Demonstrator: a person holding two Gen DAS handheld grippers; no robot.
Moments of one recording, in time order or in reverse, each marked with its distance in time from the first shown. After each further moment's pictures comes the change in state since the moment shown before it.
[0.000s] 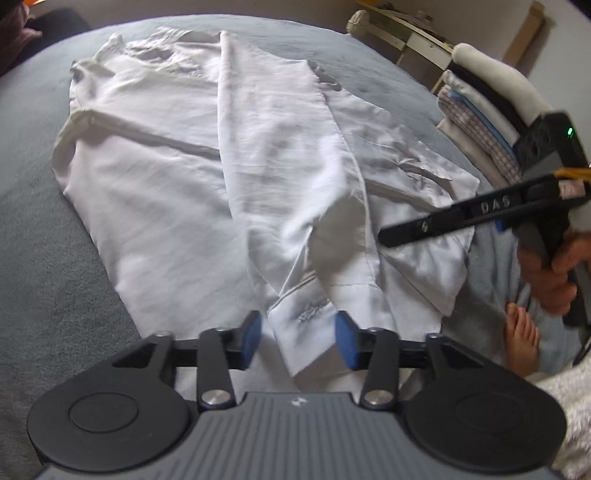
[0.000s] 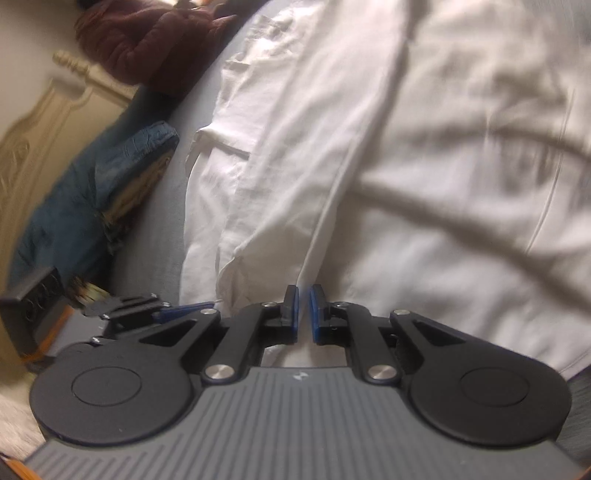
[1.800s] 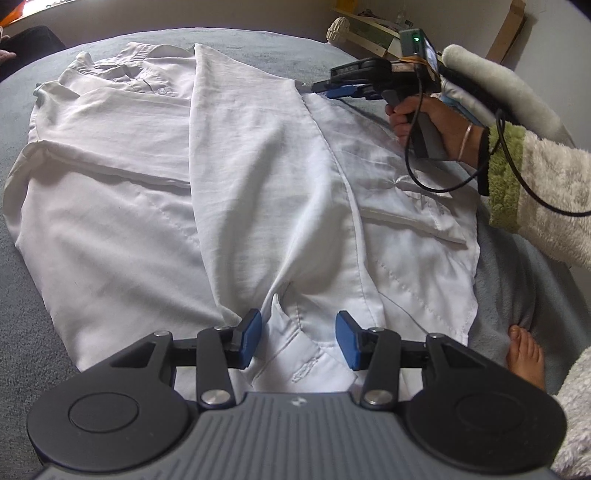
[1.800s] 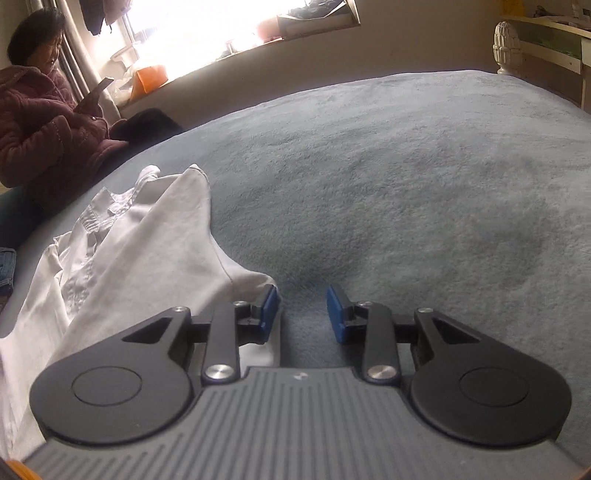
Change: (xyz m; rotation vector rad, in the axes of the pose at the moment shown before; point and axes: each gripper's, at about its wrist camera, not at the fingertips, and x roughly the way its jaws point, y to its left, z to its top) left arm 0.046 -0.004 0.020 0.046 -0.046 -0.053; right arm 0.028 -0.146 0.223 -0.131 -0.428 -0.399
